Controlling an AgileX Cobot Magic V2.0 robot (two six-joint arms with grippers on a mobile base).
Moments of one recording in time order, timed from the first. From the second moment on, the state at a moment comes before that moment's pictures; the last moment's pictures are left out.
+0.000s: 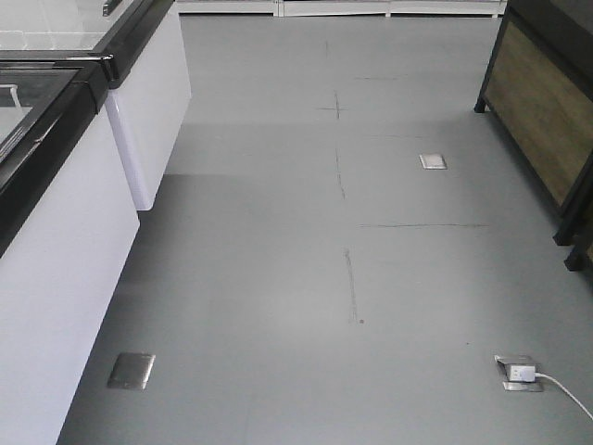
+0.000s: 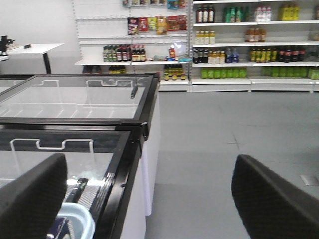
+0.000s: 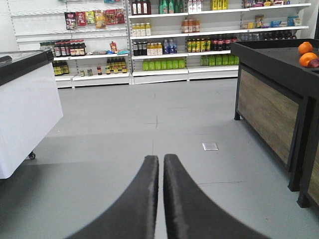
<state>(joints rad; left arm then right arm) 0.16 0.85 -1.04 -0.04 0.34 0.03 -0.06 -0.01 0.03 0.04 0.11 0.02</state>
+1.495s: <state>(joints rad) 0.60 0.89 -0.90 -0.05 0.24 -0.99 -0.06 -0.01 0.03 0.04 0.11 0.02</state>
